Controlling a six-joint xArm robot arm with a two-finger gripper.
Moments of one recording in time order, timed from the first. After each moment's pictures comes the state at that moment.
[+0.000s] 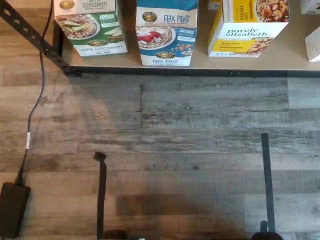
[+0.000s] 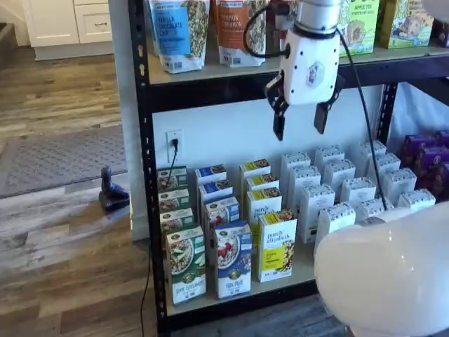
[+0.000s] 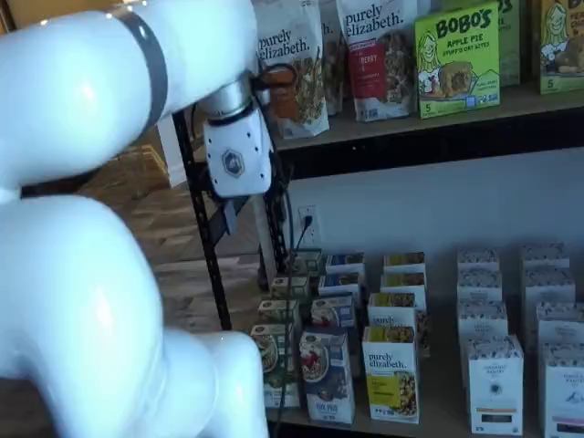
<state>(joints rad) 0.11 -0.87 -0.67 0.01 1.44 0.12</state>
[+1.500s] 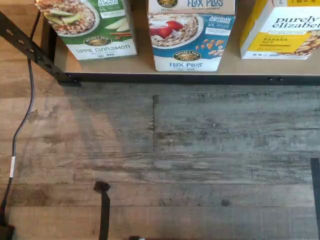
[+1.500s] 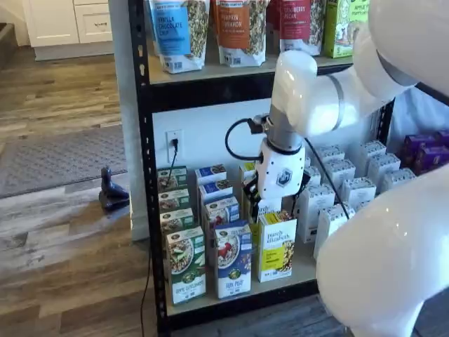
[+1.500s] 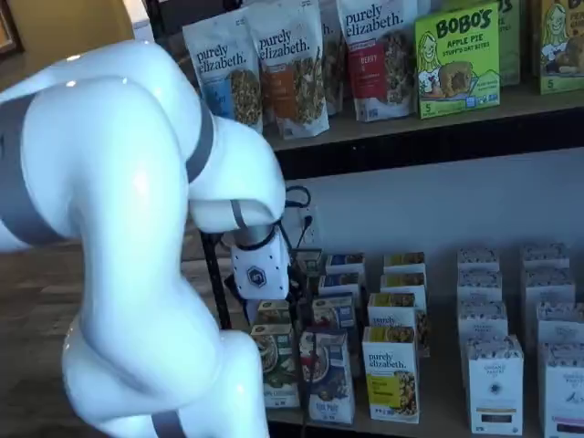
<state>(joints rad) 0.16 -0.58 -0.29 0.02 0.73 0.16</state>
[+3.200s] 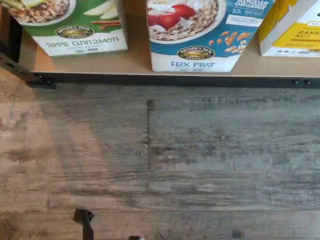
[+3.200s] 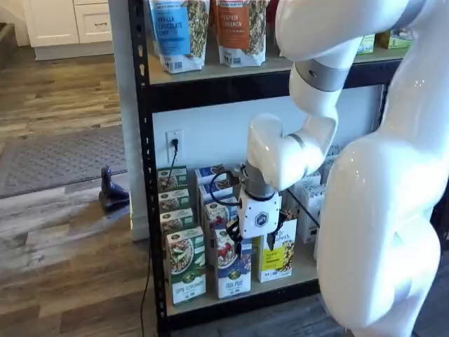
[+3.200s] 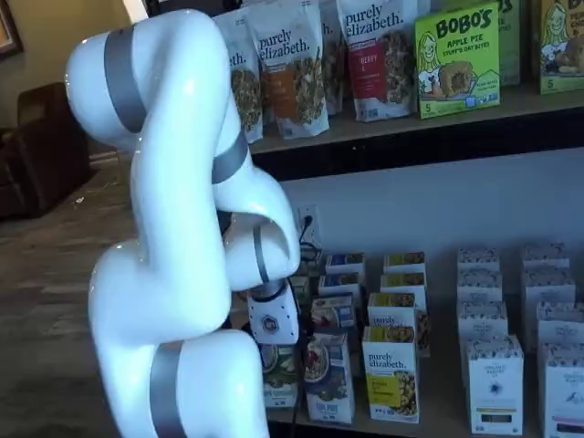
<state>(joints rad) 0.19 0.07 -0.44 -0.12 0.27 0.31</state>
